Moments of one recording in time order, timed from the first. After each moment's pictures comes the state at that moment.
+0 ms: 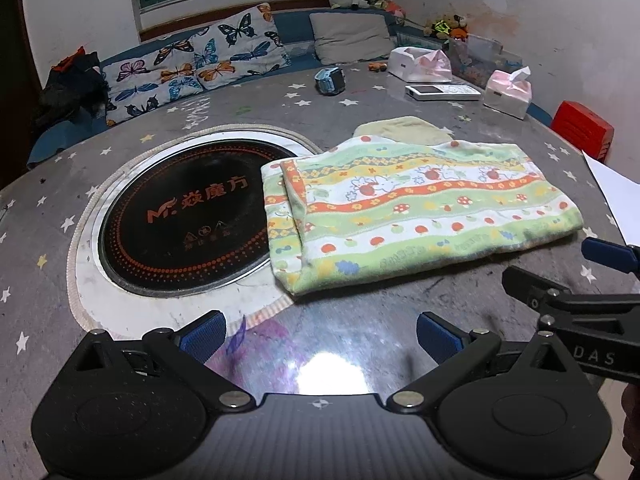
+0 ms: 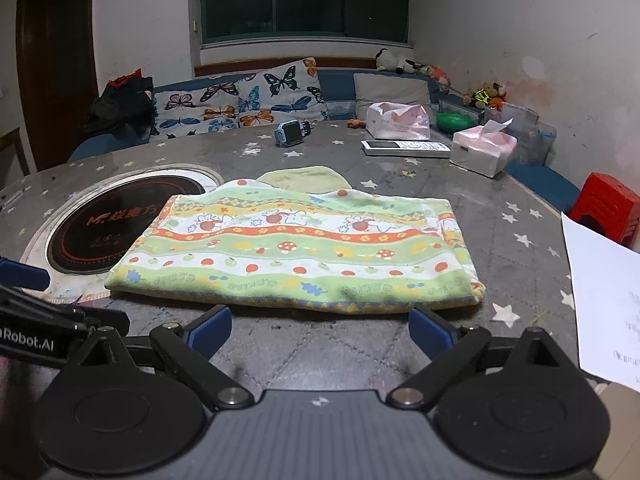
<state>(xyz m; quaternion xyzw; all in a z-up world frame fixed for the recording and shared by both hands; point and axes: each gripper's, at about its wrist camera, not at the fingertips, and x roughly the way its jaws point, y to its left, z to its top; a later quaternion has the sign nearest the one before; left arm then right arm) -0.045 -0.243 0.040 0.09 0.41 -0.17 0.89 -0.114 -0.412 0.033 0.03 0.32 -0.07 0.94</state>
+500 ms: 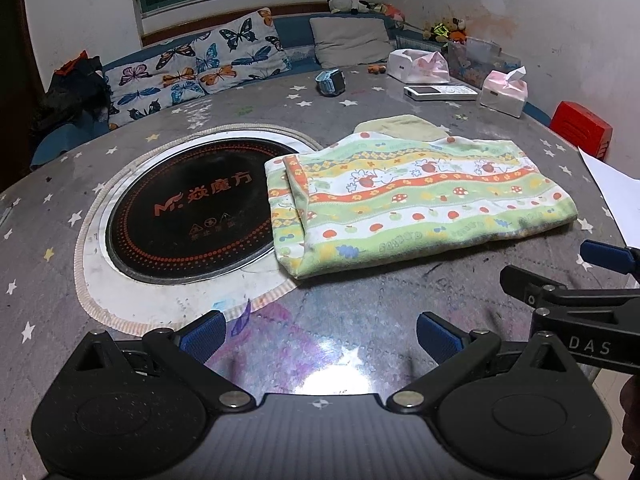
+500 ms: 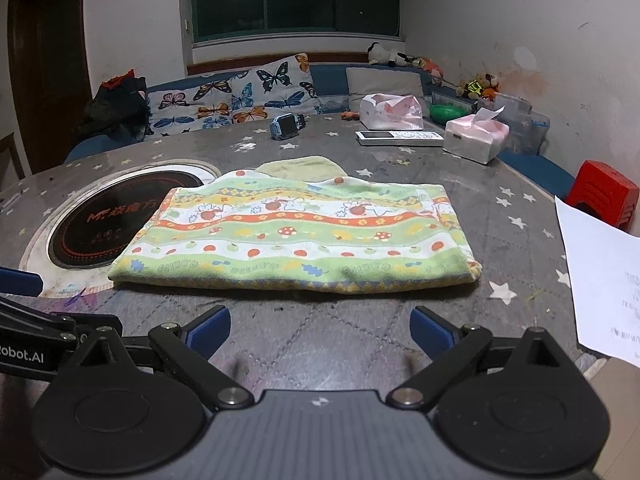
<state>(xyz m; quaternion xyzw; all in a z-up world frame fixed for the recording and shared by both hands) -0.057 -0.237 0.040 0.09 0.40 -0.16 0.90 -0.124 -0.409 0.030 0.04 0.33 -0.08 0.94</state>
